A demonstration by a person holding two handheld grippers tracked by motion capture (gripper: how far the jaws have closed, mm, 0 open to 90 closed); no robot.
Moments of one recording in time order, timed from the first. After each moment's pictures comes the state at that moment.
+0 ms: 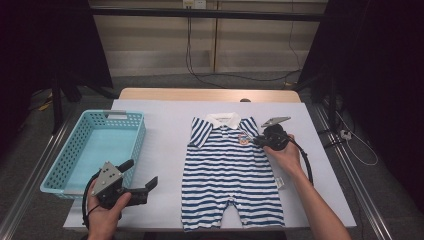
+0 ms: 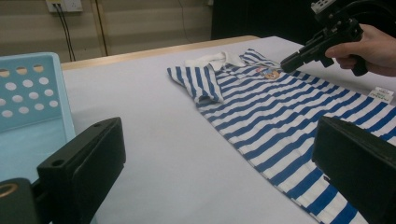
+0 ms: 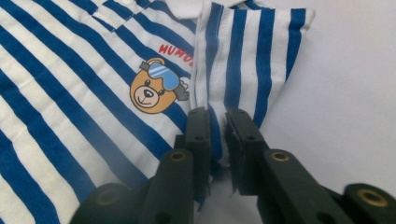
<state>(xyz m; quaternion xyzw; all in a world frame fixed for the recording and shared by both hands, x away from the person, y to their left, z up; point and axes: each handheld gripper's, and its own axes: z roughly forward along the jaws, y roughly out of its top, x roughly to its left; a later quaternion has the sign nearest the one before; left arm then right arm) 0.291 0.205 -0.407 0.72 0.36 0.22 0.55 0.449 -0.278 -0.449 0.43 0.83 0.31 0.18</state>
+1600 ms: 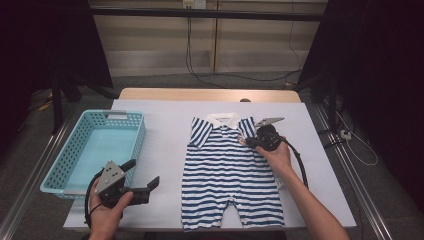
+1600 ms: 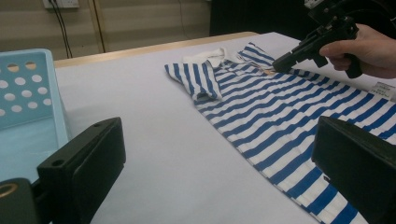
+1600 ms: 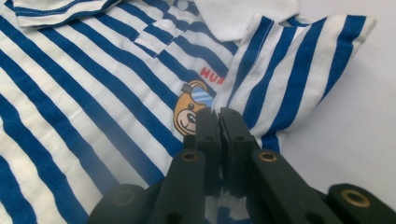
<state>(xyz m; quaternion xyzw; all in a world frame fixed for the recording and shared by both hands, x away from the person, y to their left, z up) 0.294 0.202 -0.409 0.73 0.36 0.22 0.54 0.449 -0.254 -0.452 0.44 0.82 0.35 0.15</state>
